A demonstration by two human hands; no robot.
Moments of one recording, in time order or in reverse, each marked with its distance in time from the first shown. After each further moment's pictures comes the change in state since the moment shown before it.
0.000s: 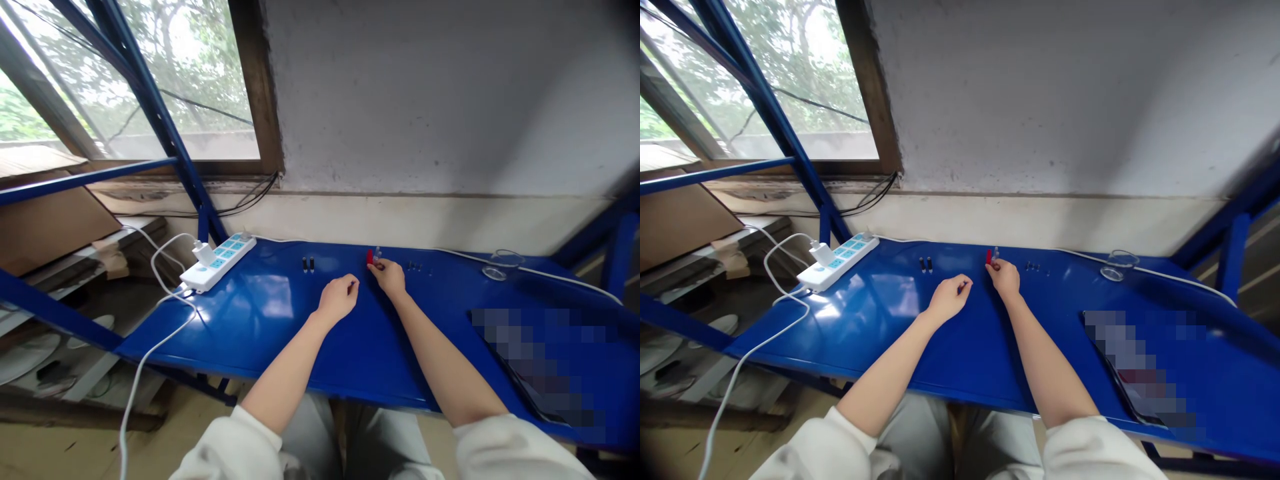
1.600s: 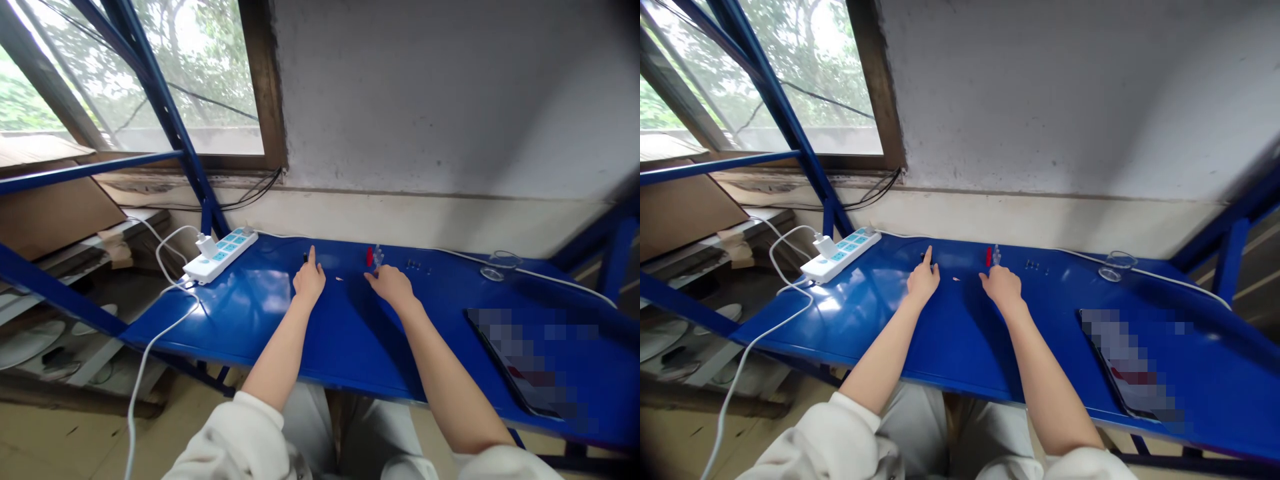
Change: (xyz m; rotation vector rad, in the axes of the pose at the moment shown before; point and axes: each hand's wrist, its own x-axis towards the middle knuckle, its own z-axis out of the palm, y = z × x) left_hand 0.013 -0.036 -0.032 0.418 0.181 -0.467; right_hand -0.038 -0.058 -0.049 -0.423 -0.338 0.026
